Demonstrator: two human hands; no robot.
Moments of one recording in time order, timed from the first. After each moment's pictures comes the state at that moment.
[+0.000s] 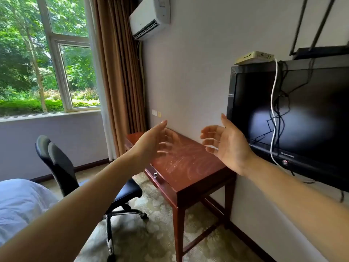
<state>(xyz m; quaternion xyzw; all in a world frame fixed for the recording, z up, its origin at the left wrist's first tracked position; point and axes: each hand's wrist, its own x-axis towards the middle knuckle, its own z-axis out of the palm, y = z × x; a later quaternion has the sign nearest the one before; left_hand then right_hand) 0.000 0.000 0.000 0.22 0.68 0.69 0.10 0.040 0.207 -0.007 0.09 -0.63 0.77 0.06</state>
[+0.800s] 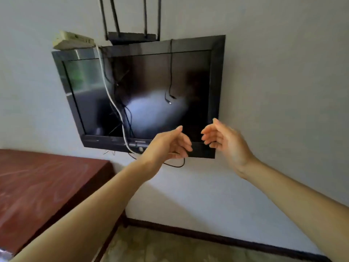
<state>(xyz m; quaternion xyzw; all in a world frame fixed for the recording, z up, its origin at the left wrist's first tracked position) 0.094 0.414 -0.032 0.46 0.59 0.58 0.33 0.234 0.522 -0.038 -0.17 -0.68 0.58 0.41</state>
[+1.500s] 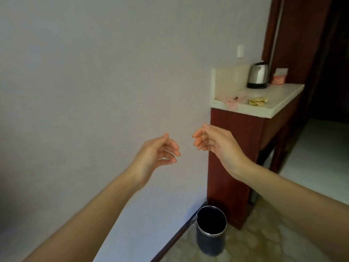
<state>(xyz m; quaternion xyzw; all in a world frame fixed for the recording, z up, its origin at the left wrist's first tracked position) 0.419 0.811 -0.046 0.62 0.32 0.39 0.60 0.598 0.754 -0.042 -0.44 -0.53 0.36 0.63</state>
